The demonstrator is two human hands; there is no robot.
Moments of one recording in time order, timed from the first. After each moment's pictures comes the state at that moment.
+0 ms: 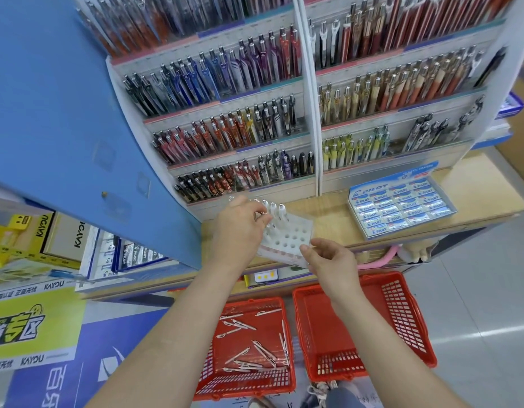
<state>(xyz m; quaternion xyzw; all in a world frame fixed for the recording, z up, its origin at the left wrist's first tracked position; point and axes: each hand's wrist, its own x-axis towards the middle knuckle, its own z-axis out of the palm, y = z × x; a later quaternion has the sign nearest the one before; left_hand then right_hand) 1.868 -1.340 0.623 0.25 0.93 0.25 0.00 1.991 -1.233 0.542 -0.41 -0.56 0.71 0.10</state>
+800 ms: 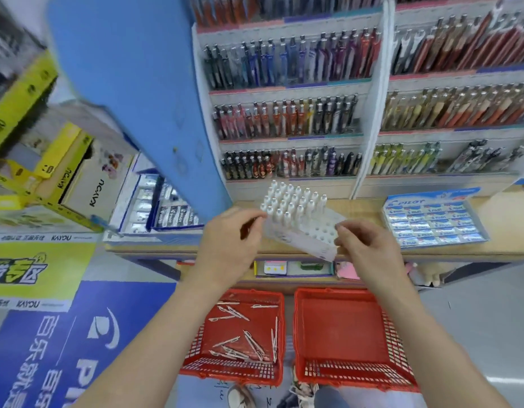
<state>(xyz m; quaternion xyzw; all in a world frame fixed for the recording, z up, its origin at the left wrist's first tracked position) 1.910 -1.436 0.662 0.21 0.91 0.35 -0.02 1.990 -1.232 0.609 -0.27 -0.73 0.62 0.09</state>
